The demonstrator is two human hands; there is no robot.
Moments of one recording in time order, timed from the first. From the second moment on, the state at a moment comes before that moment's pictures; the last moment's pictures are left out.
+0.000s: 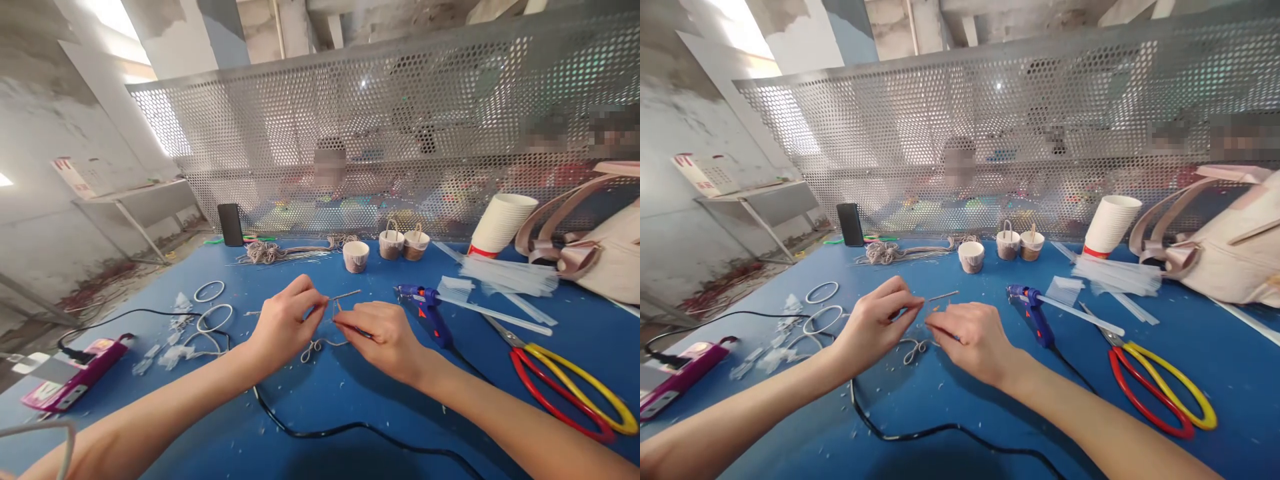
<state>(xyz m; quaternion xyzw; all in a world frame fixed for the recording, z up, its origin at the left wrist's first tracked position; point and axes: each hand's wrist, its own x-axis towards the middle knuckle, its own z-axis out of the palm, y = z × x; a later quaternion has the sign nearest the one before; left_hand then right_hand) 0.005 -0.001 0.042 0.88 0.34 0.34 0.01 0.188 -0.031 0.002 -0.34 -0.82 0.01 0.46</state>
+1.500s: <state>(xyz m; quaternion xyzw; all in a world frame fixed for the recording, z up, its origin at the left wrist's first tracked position) -0.005 -0.007 0.029 0.86 0.26 0.37 0.22 0.195 -0.016 0.005 -0.42 -0.67 0.44 0.42</state>
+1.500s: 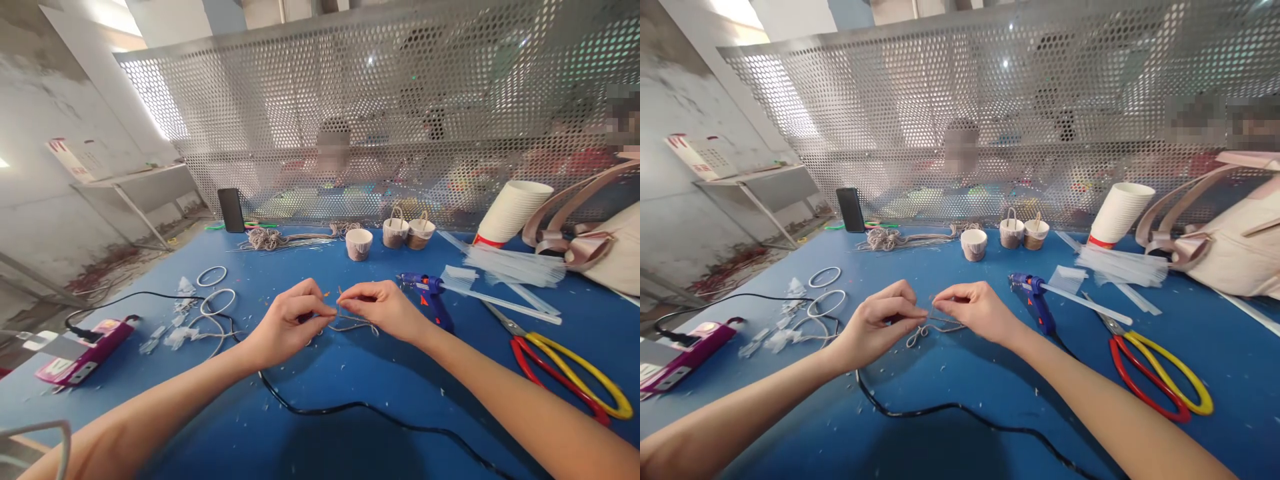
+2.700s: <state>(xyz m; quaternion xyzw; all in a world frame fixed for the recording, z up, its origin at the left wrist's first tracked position) 0.019 -0.014 0.011 0.58 0.44 0.44 0.52 0.188 -0.028 -0.010 -0.48 -0.57 0.52 0.41</state>
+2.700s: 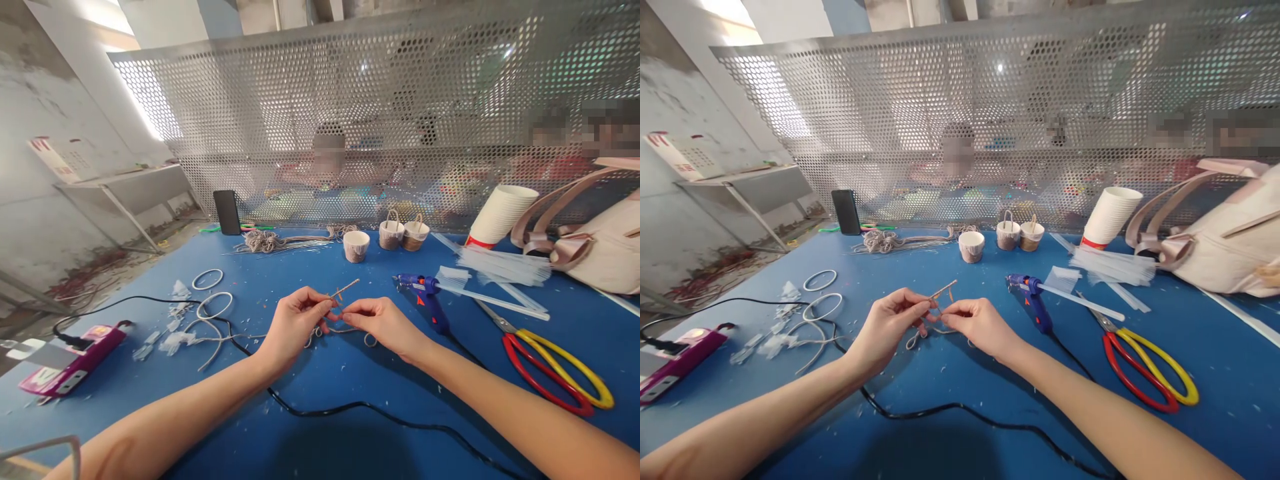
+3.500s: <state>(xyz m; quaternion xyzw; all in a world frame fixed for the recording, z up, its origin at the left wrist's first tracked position) 0.000 -0.011 0.021 0.83 0.29 0.33 0.33 0.200 -0.012 -0.002 -0.43 -0.68 0.46 0.38</state>
